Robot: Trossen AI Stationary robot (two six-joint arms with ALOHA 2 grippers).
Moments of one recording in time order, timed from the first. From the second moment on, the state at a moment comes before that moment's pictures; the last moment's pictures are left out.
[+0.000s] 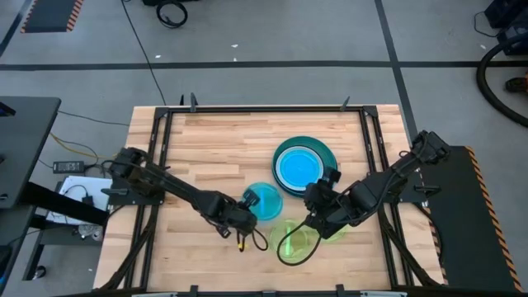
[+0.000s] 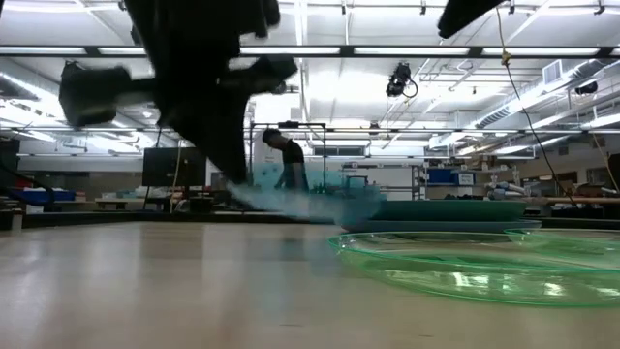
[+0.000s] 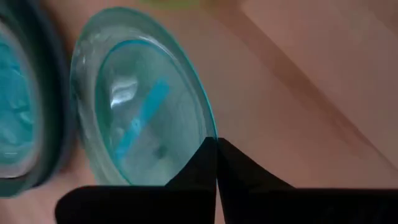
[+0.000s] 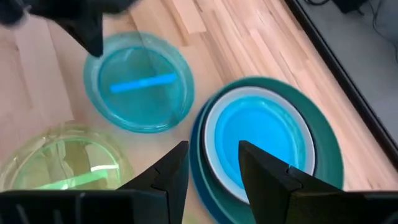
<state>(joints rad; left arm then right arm) -0.39 1.82 1.21 -0.57 -0.32 0.48 0.57 1.56 1.41 -1.13 0.71 0.82</state>
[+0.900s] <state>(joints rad) -0.13 1.80 1.21 -0.12 -0.11 0.85 0.66 1.57 1.30 -1.13 0.76 1.07</state>
